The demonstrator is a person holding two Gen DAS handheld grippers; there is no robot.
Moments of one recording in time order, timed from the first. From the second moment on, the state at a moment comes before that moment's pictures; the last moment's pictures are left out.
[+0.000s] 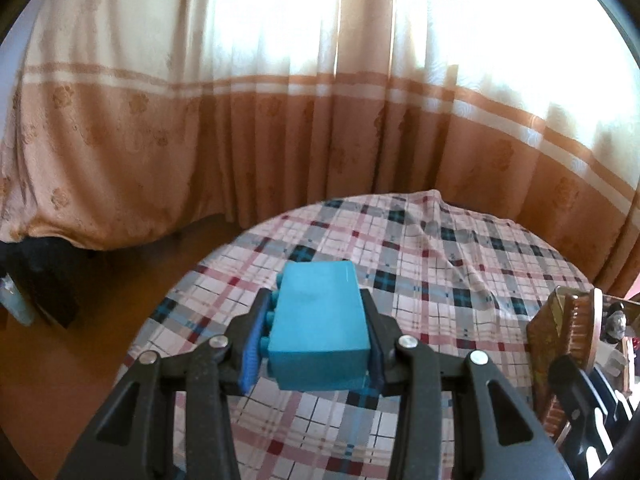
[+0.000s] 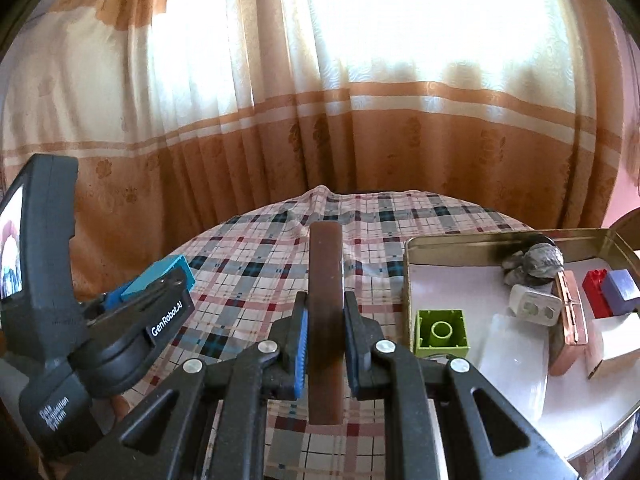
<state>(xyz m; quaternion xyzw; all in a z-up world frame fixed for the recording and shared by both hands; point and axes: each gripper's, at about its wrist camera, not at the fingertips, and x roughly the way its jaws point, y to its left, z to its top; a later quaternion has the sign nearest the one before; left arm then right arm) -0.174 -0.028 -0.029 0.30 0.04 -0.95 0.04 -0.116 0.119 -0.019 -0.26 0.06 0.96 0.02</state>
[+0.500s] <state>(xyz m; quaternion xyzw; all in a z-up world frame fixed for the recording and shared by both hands) -0.142 -0.011 -0.024 0.31 0.04 -0.95 0.02 -0.091 0.125 -0.012 -0.23 0.06 0.97 0.03</state>
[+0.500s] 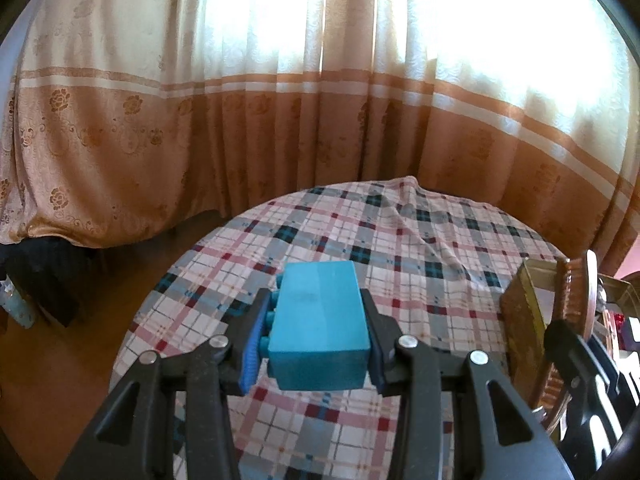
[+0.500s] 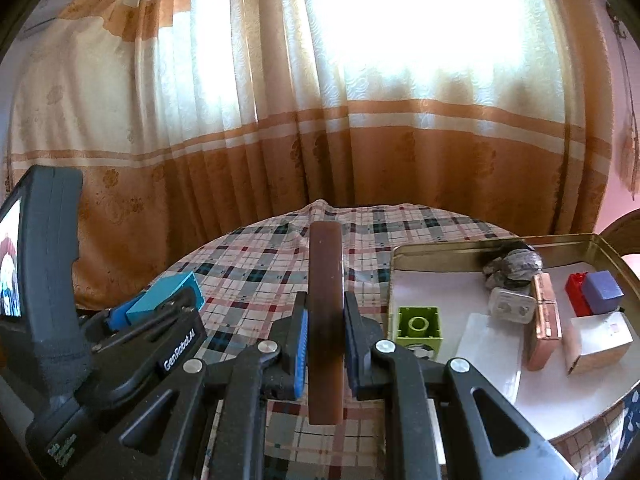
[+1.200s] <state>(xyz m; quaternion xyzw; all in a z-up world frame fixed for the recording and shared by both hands) -0.124 0.000 -0.026 0.31 0.03 -0.95 0.02 -0.061 0.138 -0.010 -0.22 0.06 0.97 0.03</state>
